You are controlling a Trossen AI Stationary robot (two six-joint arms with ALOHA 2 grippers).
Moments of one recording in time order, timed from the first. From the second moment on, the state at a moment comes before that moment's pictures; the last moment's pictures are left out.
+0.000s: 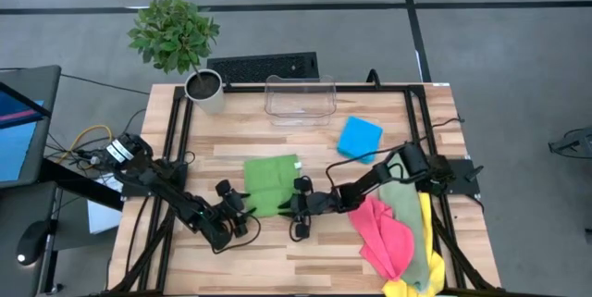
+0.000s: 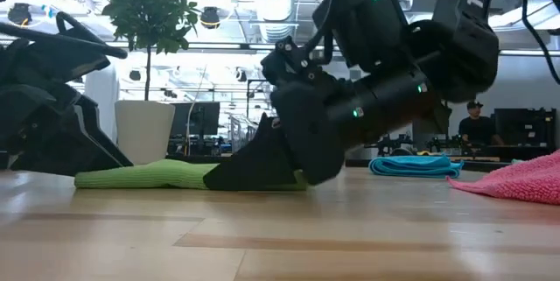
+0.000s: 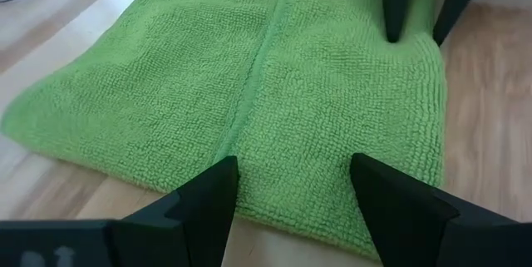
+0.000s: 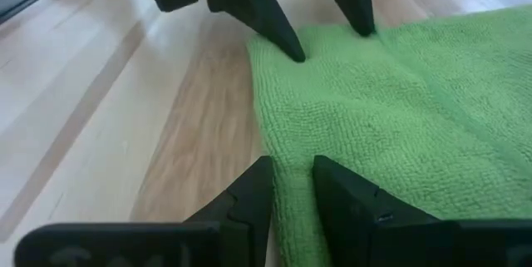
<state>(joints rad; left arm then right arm) -0.73 1.70 0.52 0.05 -0.88 -0.91 0.29 2.24 1.00 0.79 0.19 0.11</state>
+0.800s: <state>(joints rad) -0.73 1.79 0.54 0.47 -0.94 -0.70 0.29 2.23 0.99 0.77 0.18 0.09</state>
